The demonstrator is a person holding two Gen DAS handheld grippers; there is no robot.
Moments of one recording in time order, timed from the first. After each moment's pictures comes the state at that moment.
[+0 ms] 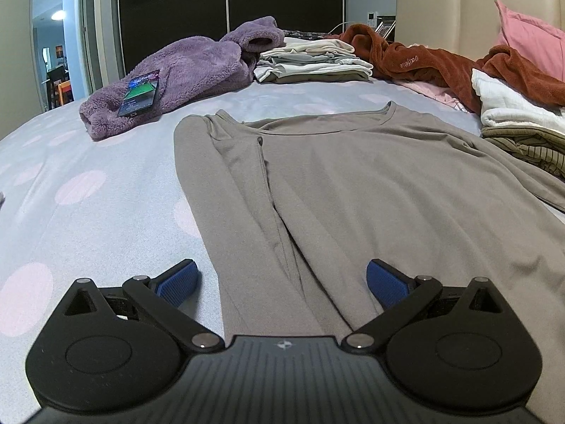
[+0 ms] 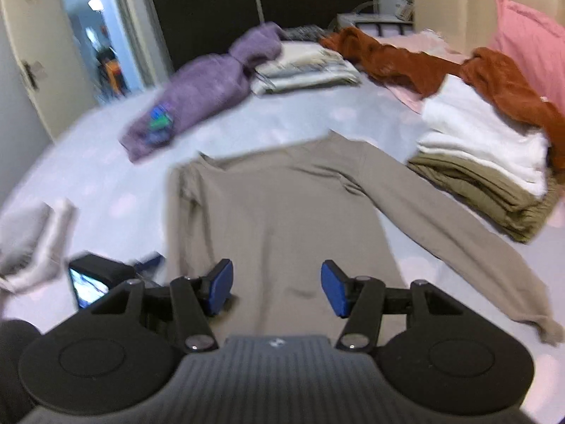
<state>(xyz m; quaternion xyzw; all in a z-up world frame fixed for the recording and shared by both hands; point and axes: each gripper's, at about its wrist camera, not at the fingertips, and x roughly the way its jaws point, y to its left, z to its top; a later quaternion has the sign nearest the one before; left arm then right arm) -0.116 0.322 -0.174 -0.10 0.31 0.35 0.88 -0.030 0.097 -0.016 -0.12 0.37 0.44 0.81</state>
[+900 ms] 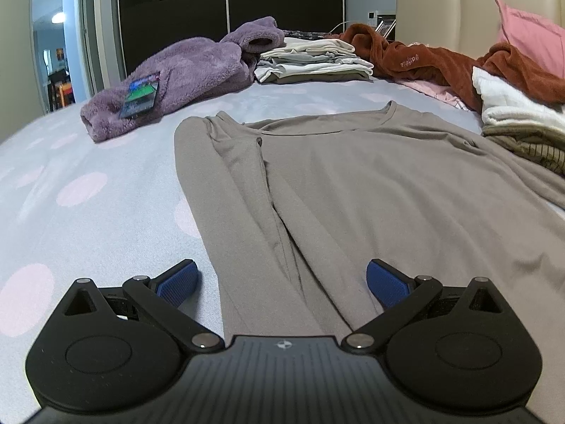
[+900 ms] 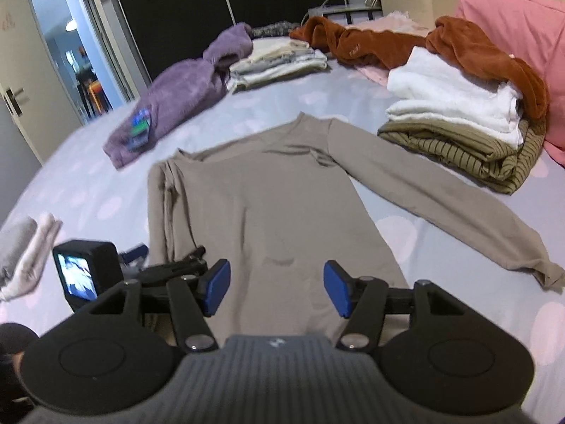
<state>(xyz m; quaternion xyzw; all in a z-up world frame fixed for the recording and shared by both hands) -0.115 0.321 -0.173 -0.10 0.31 0.35 0.88 -0.030 0.052 -0.043 -0.06 0.38 0.43 0.82</state>
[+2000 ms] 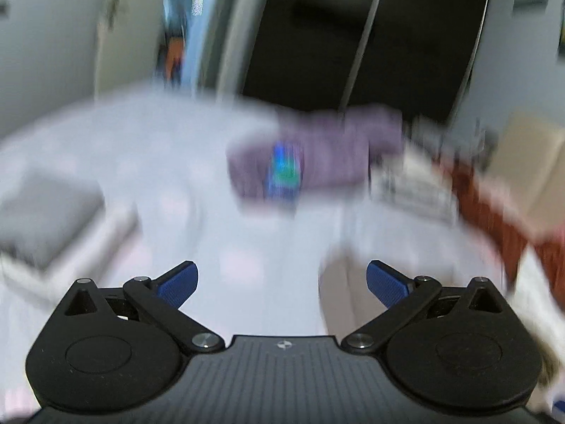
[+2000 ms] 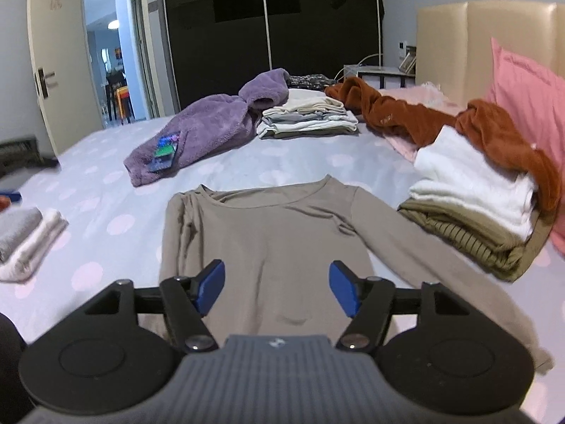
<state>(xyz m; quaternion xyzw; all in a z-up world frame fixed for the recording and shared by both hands) -0.232 0.369 0.007 -0.26 0.25 0.46 0.81 -0.047 0.076 -0.014 -0.11 0.27 0.47 0.84</state>
